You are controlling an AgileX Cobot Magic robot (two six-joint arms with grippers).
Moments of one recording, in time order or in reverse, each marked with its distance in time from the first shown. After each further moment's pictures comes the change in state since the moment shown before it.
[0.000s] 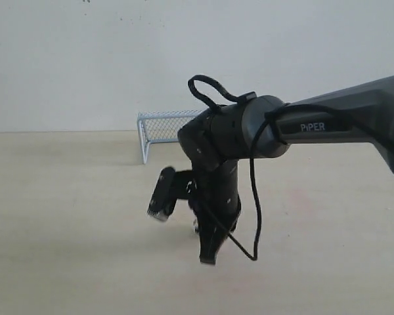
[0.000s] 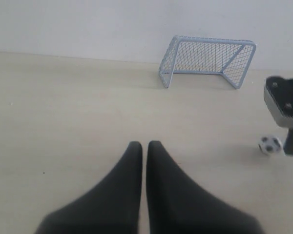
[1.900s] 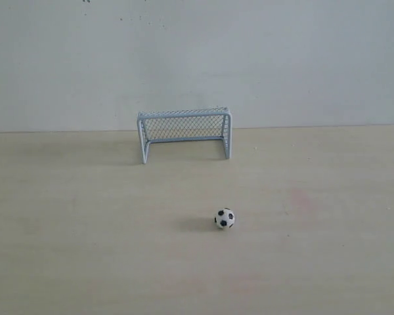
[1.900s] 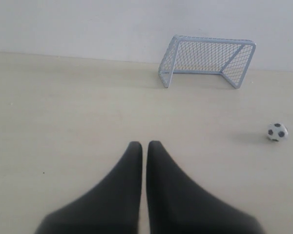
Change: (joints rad) left arm 0.000 0.000 0.000 0.000 0.000 0.000; right arm -0.244 -1.541 0.787 -0.240 -0.149 0.930
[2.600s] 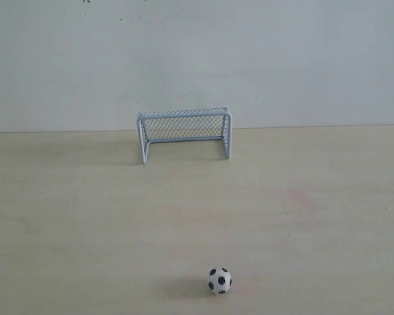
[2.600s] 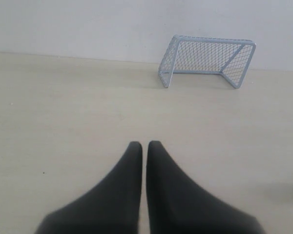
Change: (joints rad) left arm 0.000 0.000 0.000 0.000 0.000 0.000; right arm -0.056 -0.154 0.005 0.002 -0.002 0.000
